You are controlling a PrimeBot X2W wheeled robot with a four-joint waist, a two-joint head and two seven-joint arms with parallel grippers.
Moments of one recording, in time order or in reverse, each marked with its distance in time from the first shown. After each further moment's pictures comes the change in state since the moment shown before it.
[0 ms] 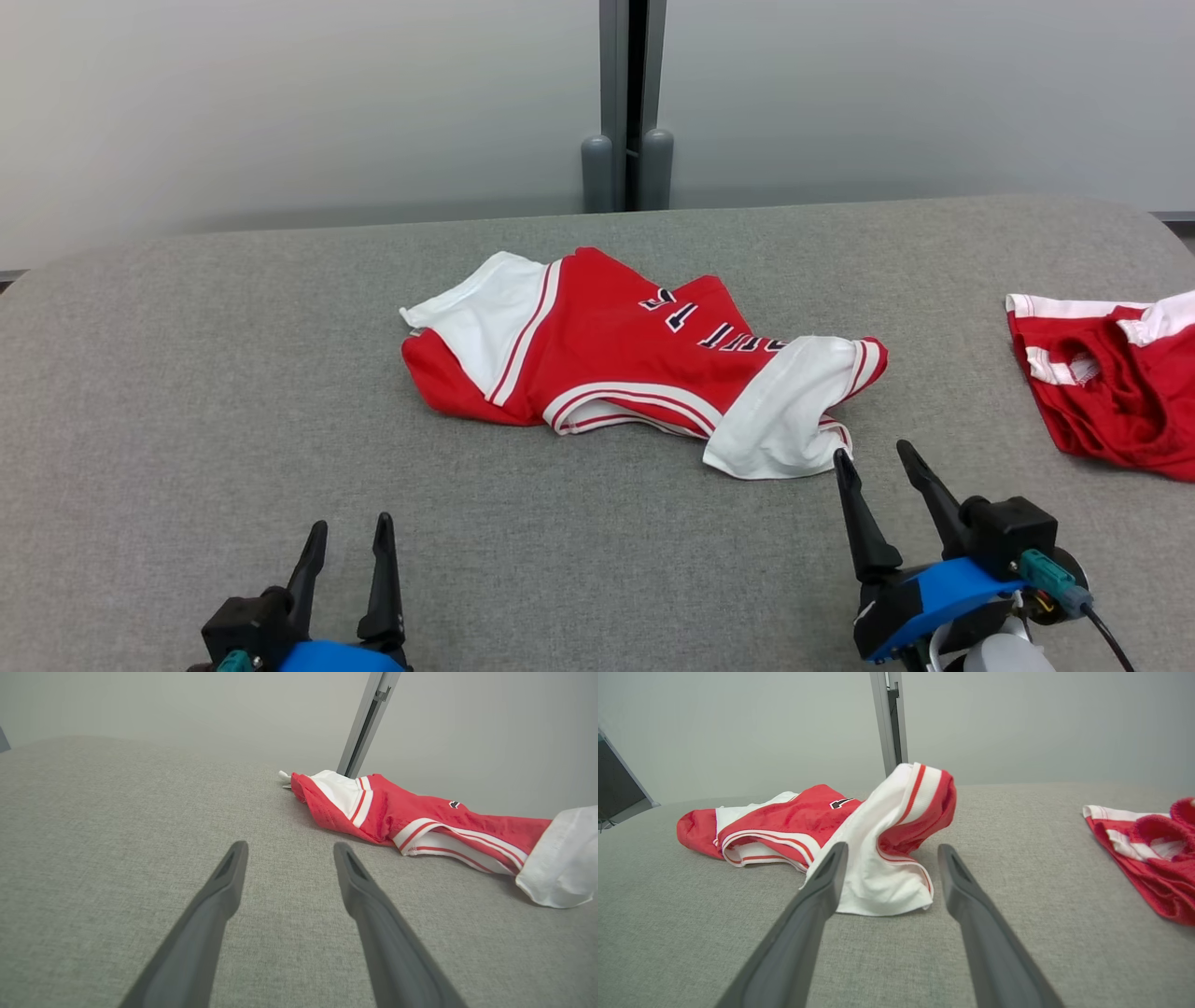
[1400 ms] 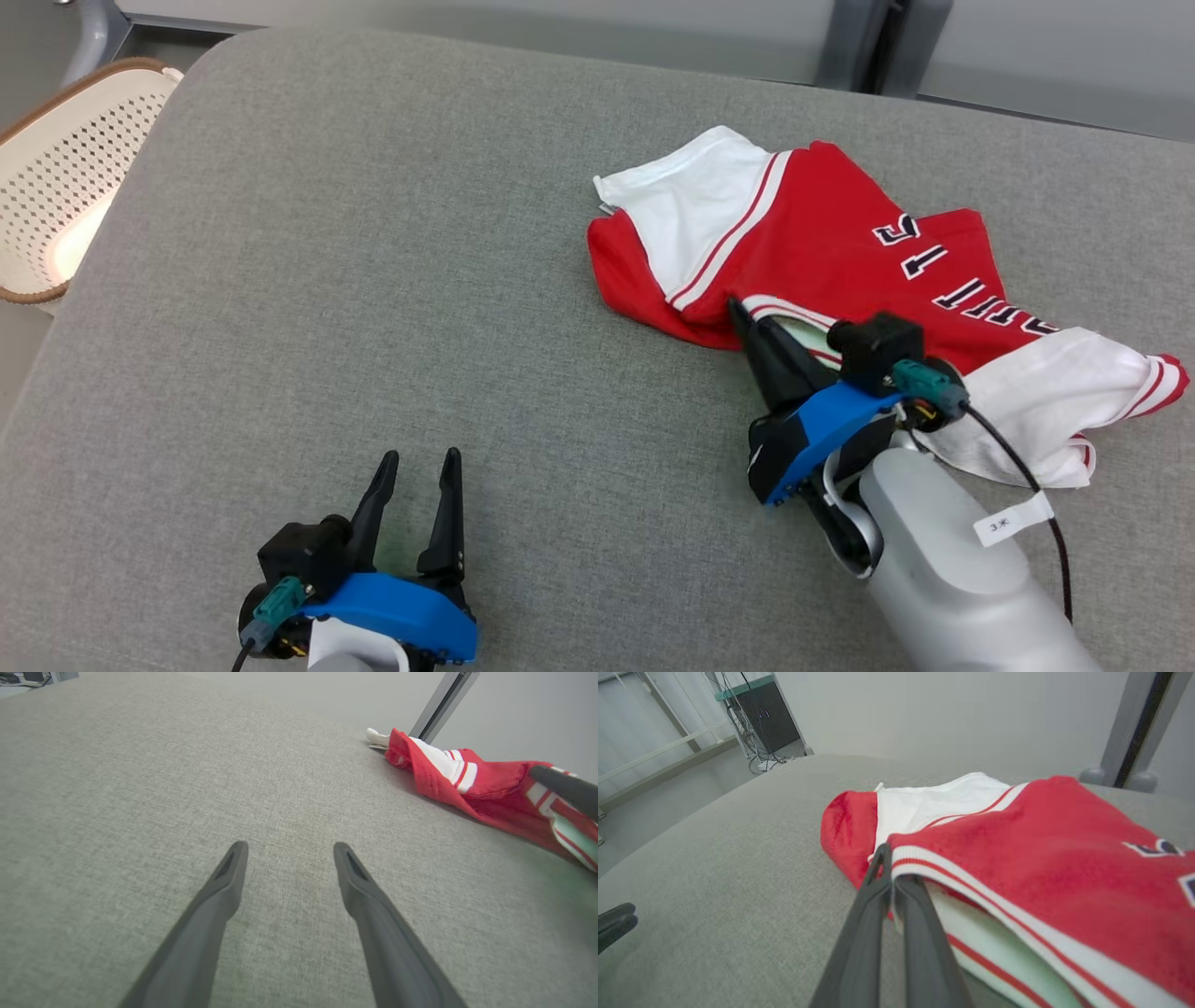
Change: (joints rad) left arm -0.143 -0.002 -0.148 0.056 -0.104 -0.011 0.000; right arm -0.450 0.000 0.326 0.307 0.163 0.000 0.002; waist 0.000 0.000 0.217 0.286
